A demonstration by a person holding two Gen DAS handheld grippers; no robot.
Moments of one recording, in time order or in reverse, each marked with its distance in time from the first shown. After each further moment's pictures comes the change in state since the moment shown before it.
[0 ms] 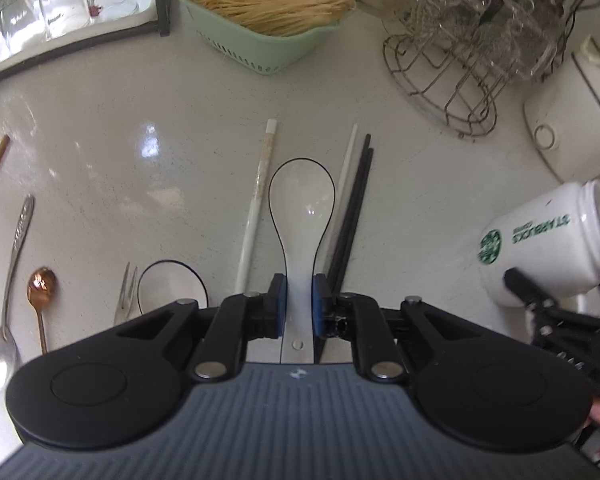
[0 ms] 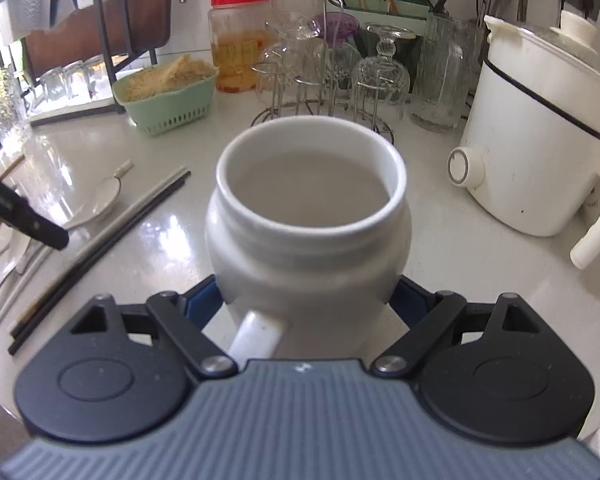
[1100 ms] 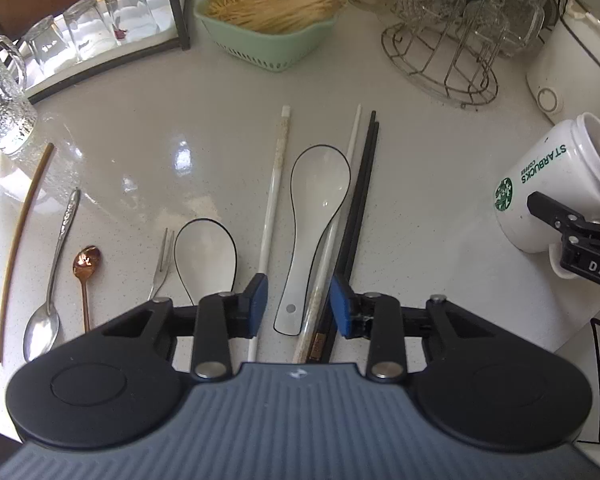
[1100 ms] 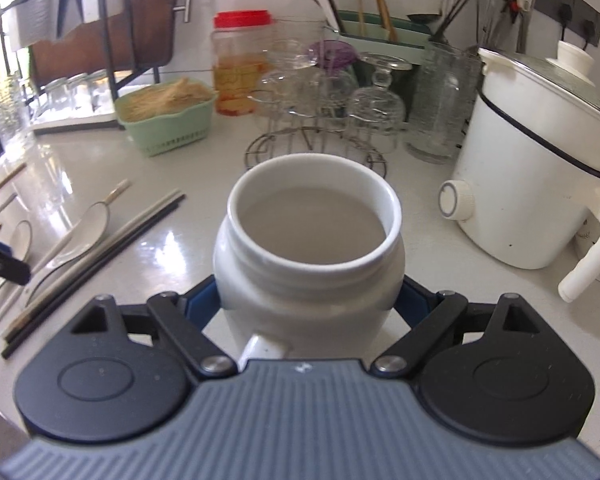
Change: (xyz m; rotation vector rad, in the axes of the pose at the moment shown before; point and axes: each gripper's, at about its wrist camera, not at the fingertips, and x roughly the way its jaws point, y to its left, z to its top) left arm -0.021 -0.018 -0.041 0.119 -0.047 0.147; right arm -0.007 -0.004 0.007 -0.044 -0.063 0.000
